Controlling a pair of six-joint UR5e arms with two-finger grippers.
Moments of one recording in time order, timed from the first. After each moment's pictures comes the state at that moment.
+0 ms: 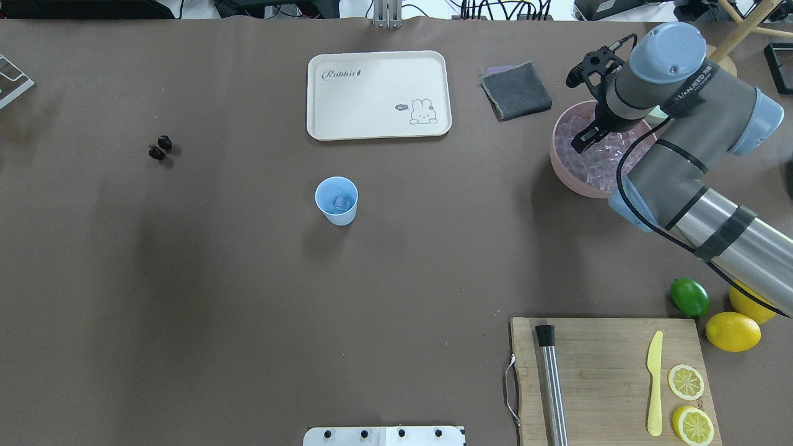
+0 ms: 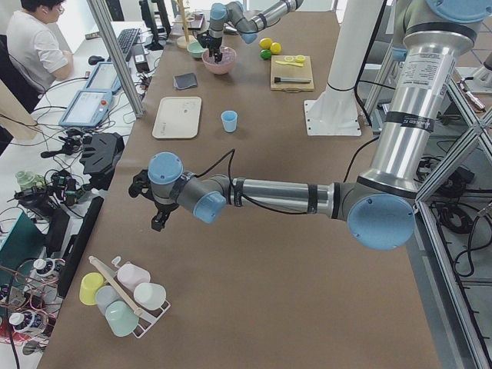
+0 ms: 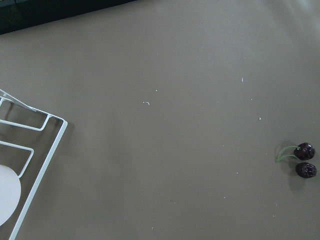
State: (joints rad) left arm -1.43 -1.81 -1.37 -2.09 -2.39 -0.17; right arm 0.92 -1.12 1.45 -1.33 1.91 0.24
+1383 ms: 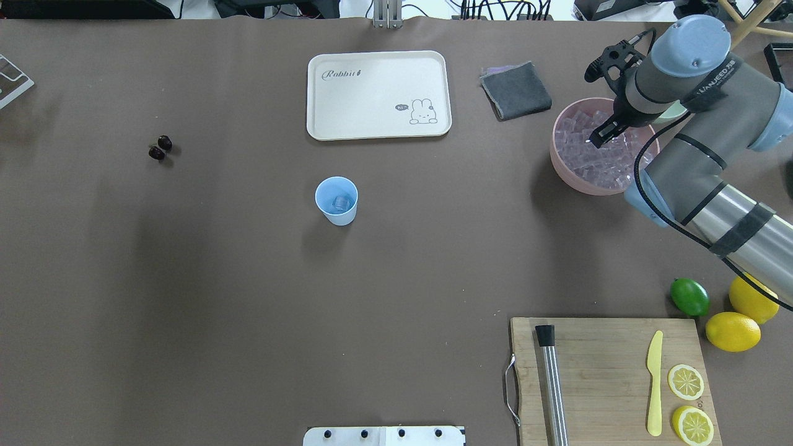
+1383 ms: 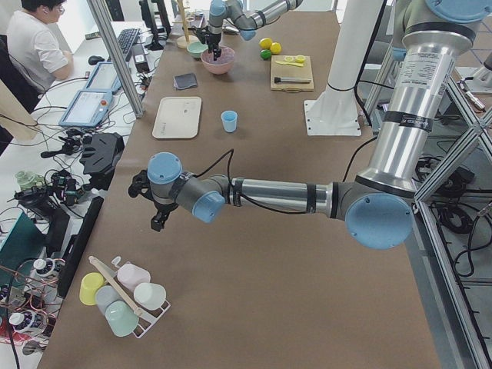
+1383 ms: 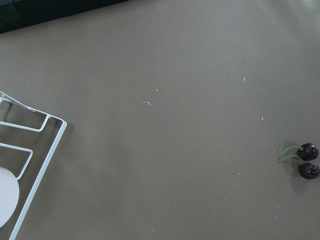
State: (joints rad) left arm -1.42 -1.81 -1.36 -2.09 -2.38 -0.17; right arm 0.95 -1.15 1.46 -1.33 1.91 0.21
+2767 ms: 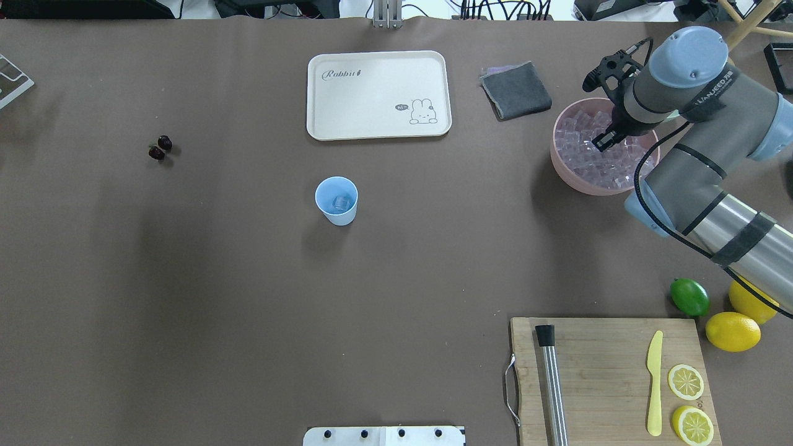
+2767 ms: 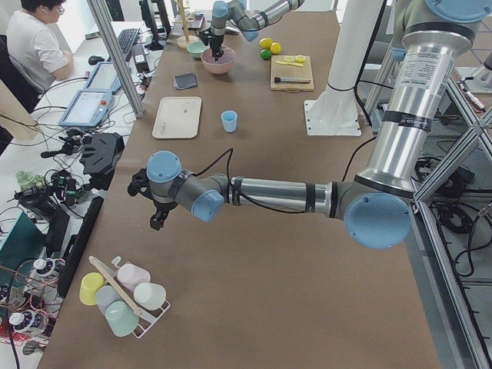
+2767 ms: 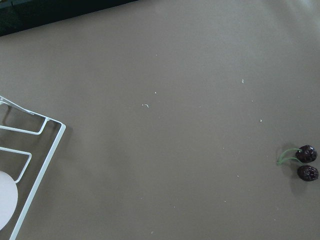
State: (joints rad) left arm -1.42 -1.82 -1.36 -2.09 -2.38 -0.17; right arm 0.93 -1.17 1.48 -1.33 1.91 0.21
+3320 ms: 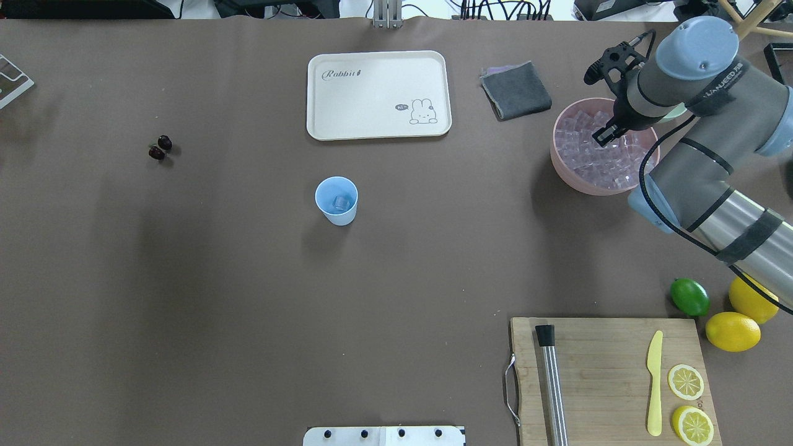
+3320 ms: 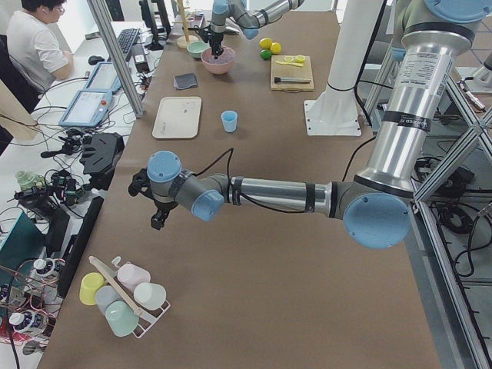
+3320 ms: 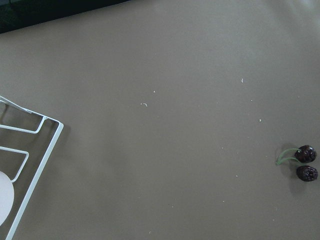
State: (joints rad) left arm -1.41 -1.82 -1.36 -2.09 -2.38 -0.18; right arm 0.95 -1.16 1.54 -1.38 1.94 0.21
